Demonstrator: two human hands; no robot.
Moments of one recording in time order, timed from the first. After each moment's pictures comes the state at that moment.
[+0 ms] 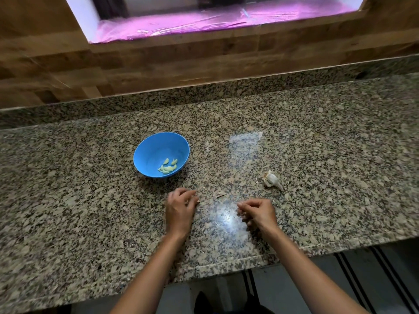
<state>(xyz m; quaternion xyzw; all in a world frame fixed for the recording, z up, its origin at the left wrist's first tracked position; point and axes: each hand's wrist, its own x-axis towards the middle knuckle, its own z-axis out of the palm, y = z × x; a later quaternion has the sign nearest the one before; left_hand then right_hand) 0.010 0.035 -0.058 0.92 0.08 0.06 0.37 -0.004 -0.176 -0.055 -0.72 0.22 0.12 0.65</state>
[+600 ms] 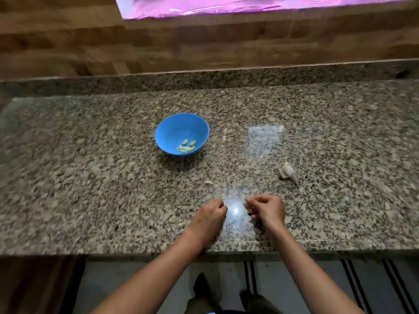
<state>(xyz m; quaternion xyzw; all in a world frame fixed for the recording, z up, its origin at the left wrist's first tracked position) -0.048 0.012 -0.076 0.96 -0.24 0.00 0.14 -0.026 -0.160 -0.048 -0.74 0.23 0.10 0.62</state>
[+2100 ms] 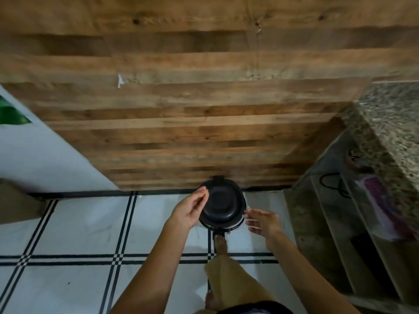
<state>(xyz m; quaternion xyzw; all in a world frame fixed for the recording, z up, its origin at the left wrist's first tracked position) -0.700 0.324 -0.054 0.10 -0.47 -0.53 -0.69 -0.509 0.304 -0.075 -0.70 -0.23 0.60 0.33</state>
